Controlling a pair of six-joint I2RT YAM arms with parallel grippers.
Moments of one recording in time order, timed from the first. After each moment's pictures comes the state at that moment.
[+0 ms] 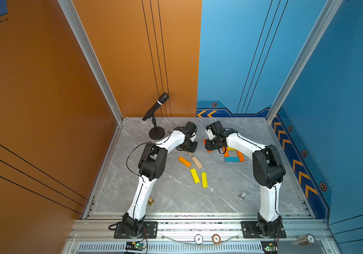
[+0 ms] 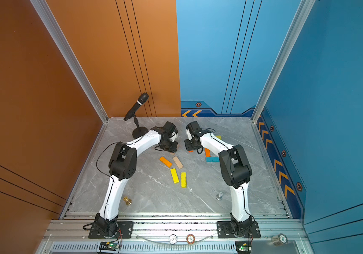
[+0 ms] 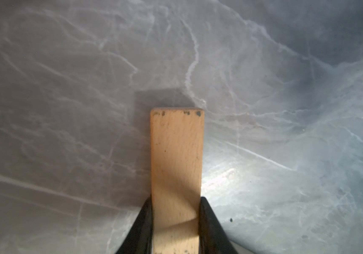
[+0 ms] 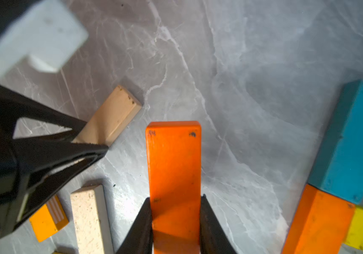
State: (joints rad) left arm -0.49 2.34 1.93 -0.82 0.14 -0.18; right arm 0.45 2.06 1.58 -0.61 -0.09 0.11
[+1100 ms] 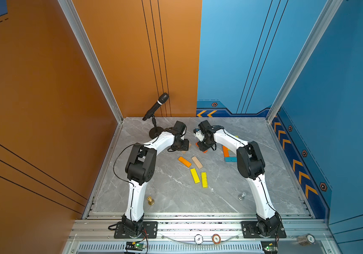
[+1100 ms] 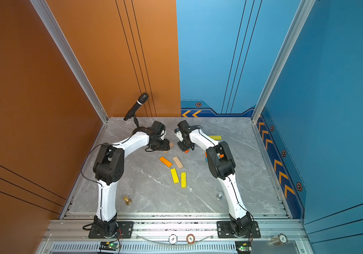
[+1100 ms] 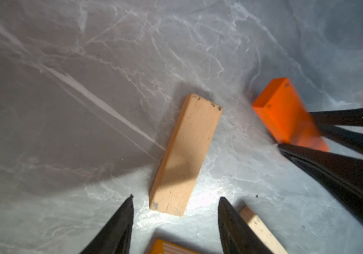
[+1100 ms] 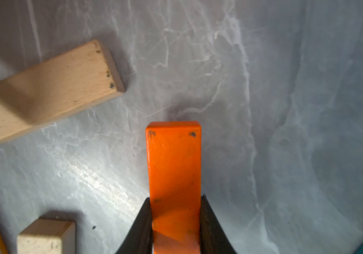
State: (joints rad) left arm -0.41 2.10 1.64 -0.66 0.12 -0.34; right arm 0.51 2.37 1.98 -0.85 -0.03 -0.16
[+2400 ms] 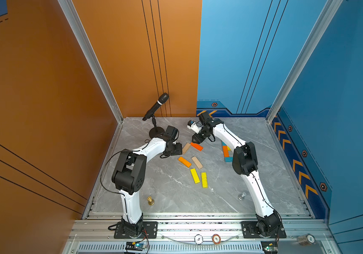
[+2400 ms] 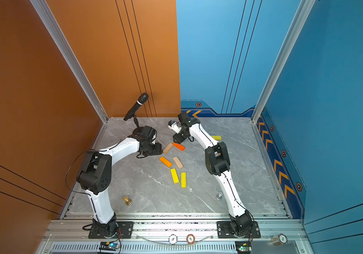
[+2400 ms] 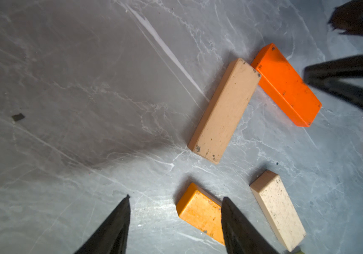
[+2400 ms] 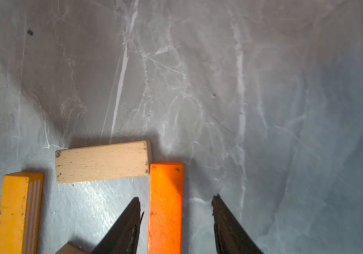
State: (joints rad) left arm -0.37 1.91 1.36 -0.58 0.08 -0.42; right arm 0.43 2.48 2.29 -0.85 -0.31 -0.31
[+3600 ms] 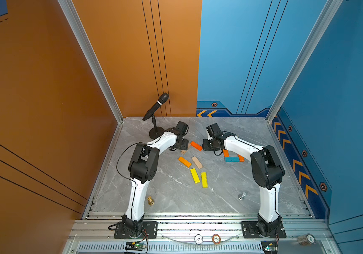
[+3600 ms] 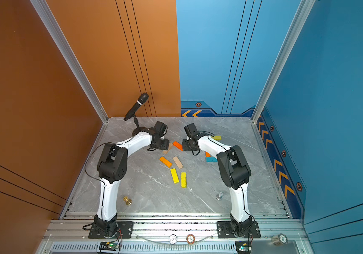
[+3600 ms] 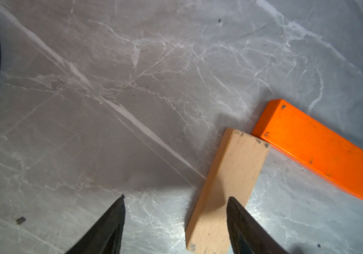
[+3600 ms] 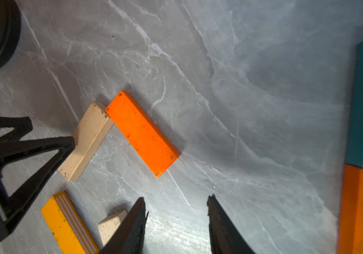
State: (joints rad) left arm -0.42 2.18 1.70 -0.66 -0.10 -0.28; right arm 0.49 2.05 1.52 -0.49 -0.04 0.44
